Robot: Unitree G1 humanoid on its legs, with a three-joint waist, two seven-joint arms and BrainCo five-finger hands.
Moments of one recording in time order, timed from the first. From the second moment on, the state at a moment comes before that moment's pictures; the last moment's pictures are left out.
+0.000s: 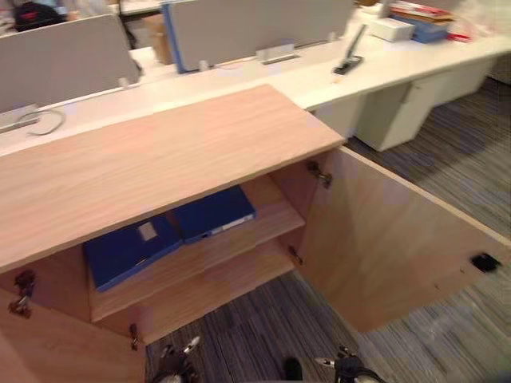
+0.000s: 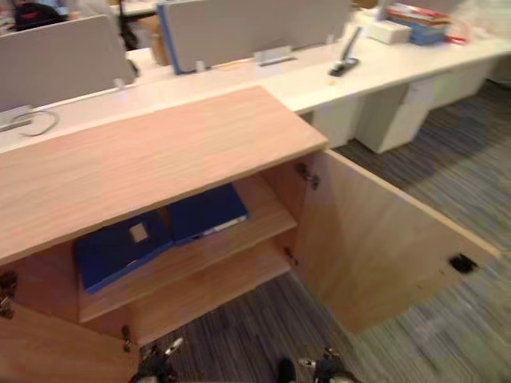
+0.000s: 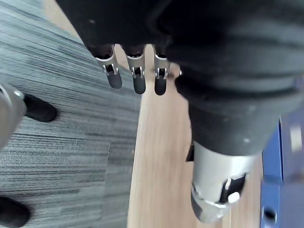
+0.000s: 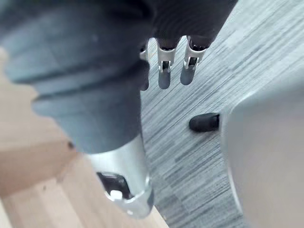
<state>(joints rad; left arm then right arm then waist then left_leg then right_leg) 0.03 -0.02 0.27 1.05 -0.15 -0.16 0.15 -0.01 -0.10 -0.19 1.20 0.10 -0.05 -0.05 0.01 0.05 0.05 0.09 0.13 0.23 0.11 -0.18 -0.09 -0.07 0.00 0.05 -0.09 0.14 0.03</state>
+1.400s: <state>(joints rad) 0.08 0.11 0.09 1.10 0.02 -0.15 0.15 -0.39 -0.30 -0.19 0.79 0.45 -0.16 -0.16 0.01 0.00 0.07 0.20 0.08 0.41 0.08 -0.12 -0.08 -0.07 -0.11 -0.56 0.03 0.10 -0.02</state>
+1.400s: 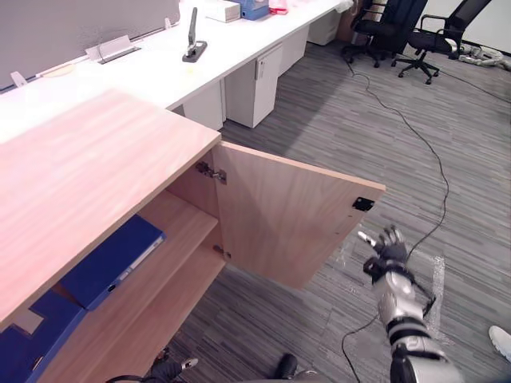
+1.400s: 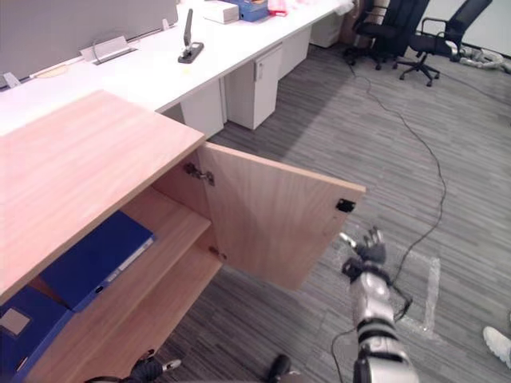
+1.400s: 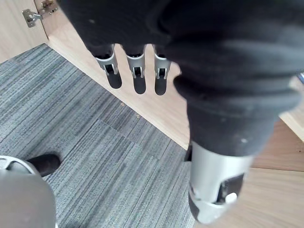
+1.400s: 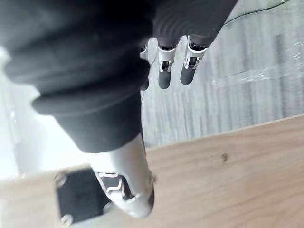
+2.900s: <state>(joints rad) 0.06 0.22 0.22 1.07 -0.07 -0.15 0.01 -0.36 -0.93 0.93 -0.20 0.13 -0.06 0.72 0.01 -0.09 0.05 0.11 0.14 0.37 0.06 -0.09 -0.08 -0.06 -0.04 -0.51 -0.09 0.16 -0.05</state>
